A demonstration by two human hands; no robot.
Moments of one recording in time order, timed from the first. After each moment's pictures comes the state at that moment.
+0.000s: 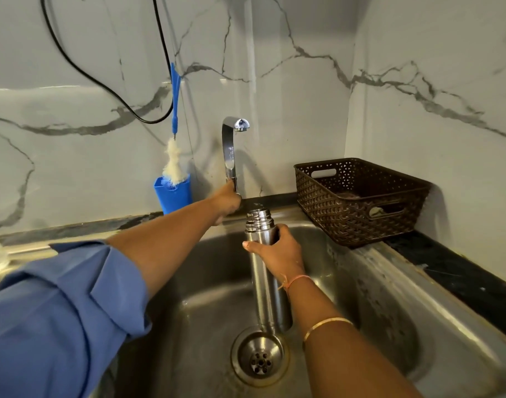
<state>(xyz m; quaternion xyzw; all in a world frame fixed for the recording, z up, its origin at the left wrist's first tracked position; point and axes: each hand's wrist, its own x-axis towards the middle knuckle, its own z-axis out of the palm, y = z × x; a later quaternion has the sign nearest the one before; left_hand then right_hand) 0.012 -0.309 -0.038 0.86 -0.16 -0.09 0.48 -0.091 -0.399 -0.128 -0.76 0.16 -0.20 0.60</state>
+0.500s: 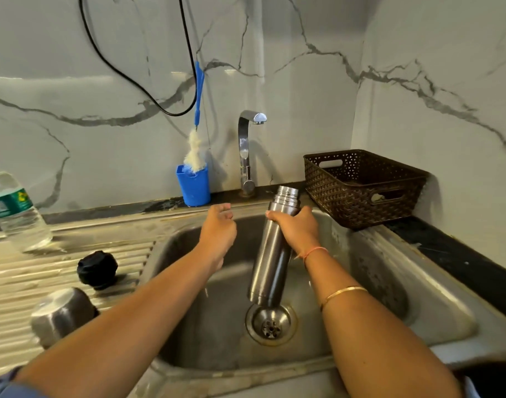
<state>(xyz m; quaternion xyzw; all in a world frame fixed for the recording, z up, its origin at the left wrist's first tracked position) -0.110 -0.244 -0.066 0.79 -0.03 0.00 0.62 -0.123 -0.389 -0.091 -0.74 0.22 -0.23 0.60</state>
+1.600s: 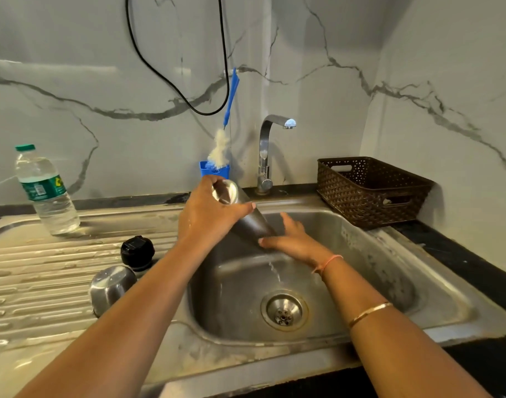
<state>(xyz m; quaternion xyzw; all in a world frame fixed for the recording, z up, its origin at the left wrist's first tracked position) -0.152 -0.163 -0.019 0.86 -0.10 0.18 0.46 -0.163 -0.338 -0.082 -0.88 0.09 0.00 0.46</state>
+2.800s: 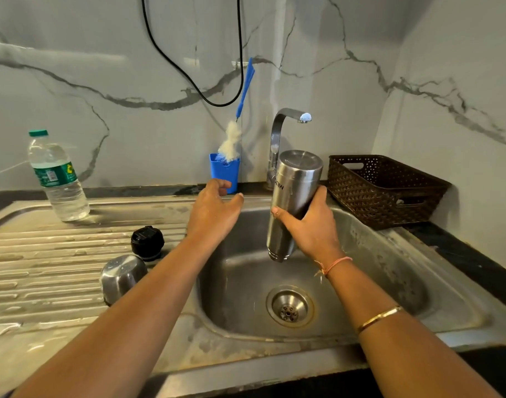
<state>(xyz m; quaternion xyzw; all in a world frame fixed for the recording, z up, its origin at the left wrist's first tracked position) -0.130 -0.159 -0.039 0.85 -0.06 0.14 0.50 -0.177 -0.320 -0.062 -0.84 0.07 -0.30 0.45</state>
